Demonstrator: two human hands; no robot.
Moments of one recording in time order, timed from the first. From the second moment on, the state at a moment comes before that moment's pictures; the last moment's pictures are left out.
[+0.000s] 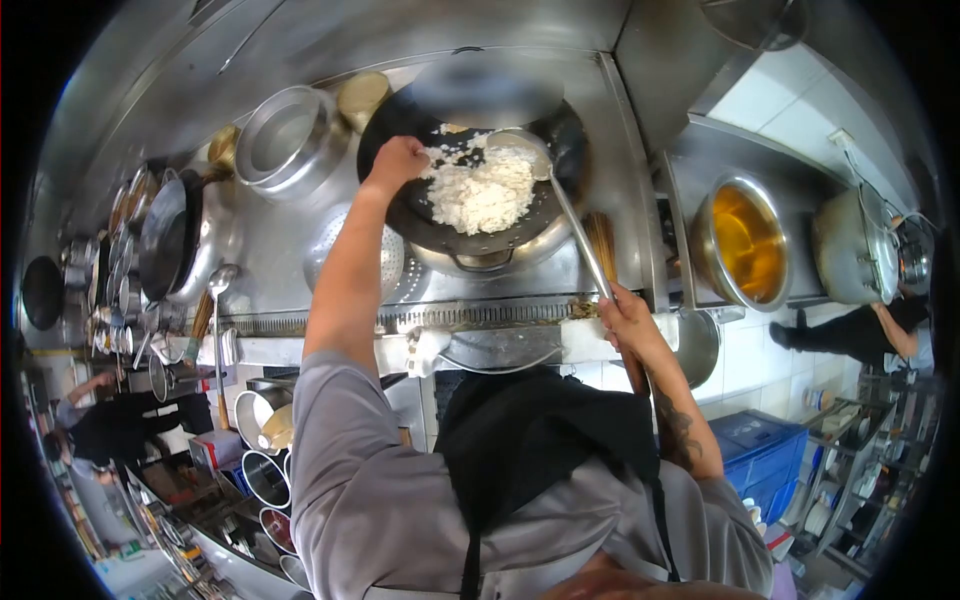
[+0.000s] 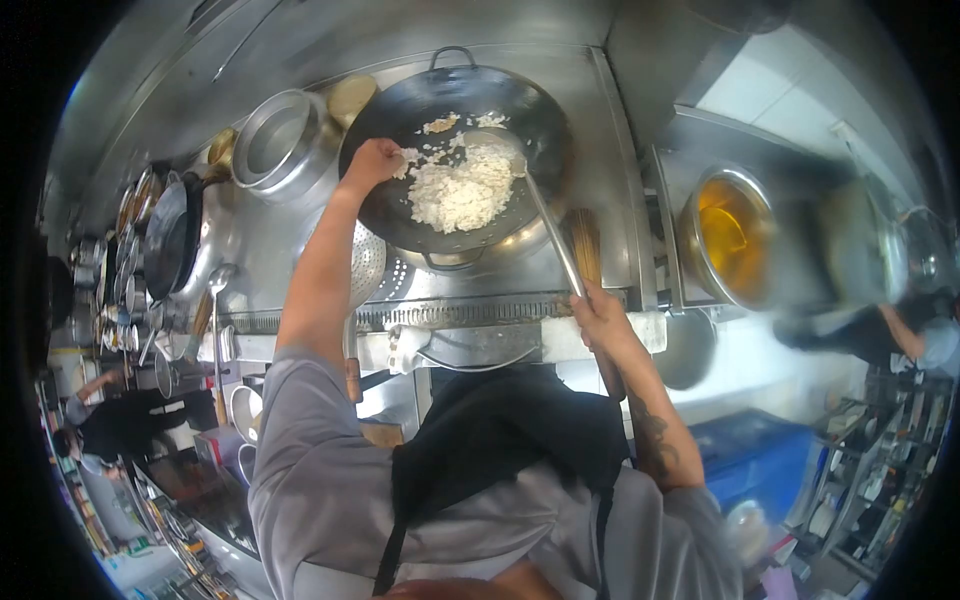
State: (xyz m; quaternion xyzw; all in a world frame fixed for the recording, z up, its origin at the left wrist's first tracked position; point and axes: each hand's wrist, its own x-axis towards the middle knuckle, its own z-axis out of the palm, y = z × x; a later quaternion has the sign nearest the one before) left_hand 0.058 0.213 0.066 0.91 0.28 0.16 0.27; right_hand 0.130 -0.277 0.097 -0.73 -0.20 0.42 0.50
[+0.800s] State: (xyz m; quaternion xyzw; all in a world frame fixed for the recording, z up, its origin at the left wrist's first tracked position) left_hand -0.179 0.119 0.075 0.81 0.52 0.26 0.12; right_hand 0.198 -0.246 0.060 -0.80 -0.40 0.32 0.32
